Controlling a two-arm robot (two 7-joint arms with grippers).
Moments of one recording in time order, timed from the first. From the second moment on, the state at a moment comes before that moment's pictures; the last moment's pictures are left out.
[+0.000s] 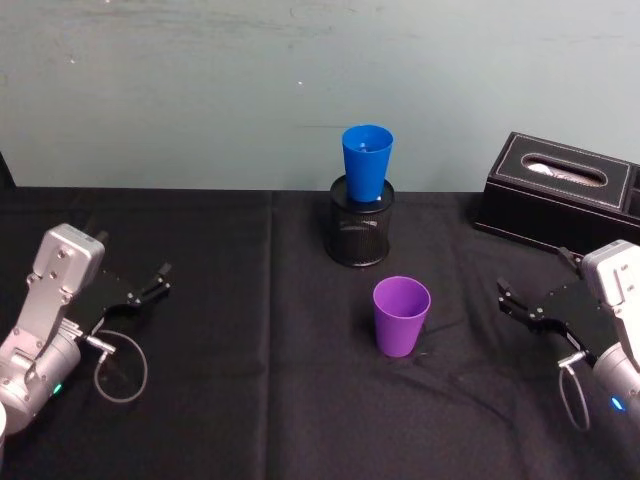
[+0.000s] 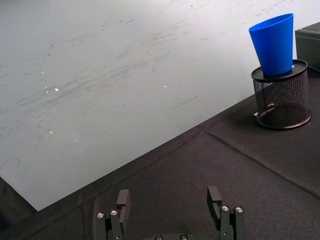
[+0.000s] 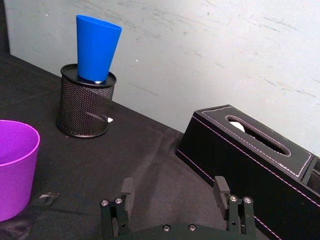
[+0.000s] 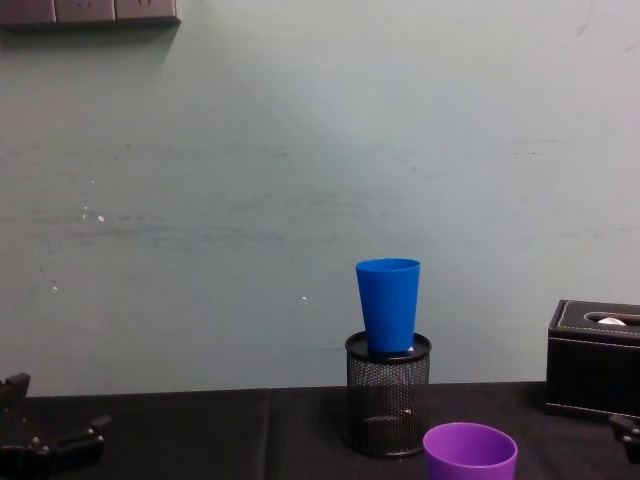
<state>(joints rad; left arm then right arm) -0.20 0.60 0.45 -1.41 -0.25 -0.12 0.03 0.20 0.60 -0.45 -1.41 0.25 -0.12 -0.03</state>
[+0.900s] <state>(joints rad) -0.20 0.60 0.45 -1.41 -0.25 -0.12 0.03 0.20 0.60 -0.45 -1.41 0.25 -0.12 -0.03</state>
